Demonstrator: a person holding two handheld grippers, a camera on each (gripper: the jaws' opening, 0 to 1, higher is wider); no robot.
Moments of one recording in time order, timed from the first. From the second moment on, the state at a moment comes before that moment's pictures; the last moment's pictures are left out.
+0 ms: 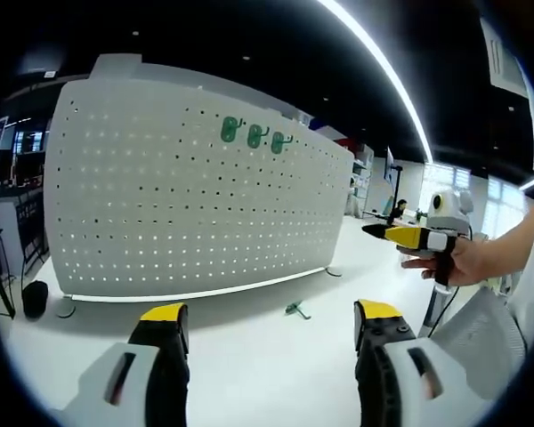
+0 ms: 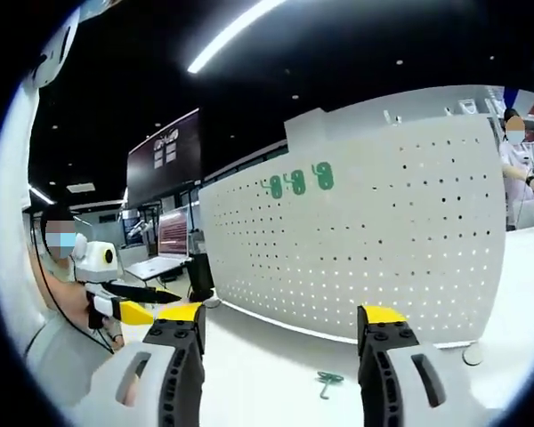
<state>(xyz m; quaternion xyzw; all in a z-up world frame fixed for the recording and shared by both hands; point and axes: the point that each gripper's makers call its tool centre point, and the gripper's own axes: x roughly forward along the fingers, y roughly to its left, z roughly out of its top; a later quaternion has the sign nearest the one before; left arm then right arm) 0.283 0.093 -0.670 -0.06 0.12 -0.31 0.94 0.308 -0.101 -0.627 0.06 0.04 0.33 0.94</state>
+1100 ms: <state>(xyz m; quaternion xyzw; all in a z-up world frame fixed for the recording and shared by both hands) 0.284 0.094 -0.678 -0.05 0.14 -0.30 0.94 0.292 -0.106 -0.657 0.03 0.09 0.31 0.95</state>
